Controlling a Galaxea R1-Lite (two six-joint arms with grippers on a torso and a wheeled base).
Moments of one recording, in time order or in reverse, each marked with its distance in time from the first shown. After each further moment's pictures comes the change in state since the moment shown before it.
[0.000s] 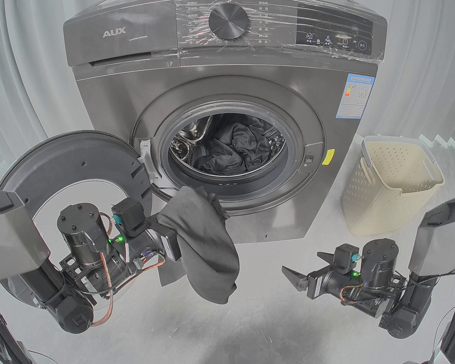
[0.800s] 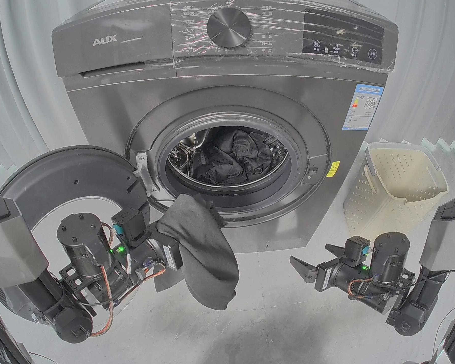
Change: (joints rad) left arm -0.053 -0.024 0.054 0.001 0.118 0.024; right arm -0.031 -0.059 0.018 -0.003 -0.008 0.020
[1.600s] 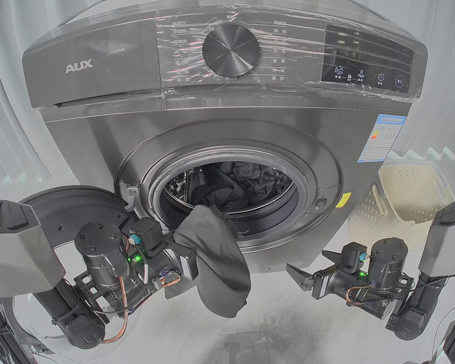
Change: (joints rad) left arm -0.068 0.053 -0.018 -0.001 0.031 0.000; right arm 0.039 0.000 0.021 0.000 -0.005 -0.001
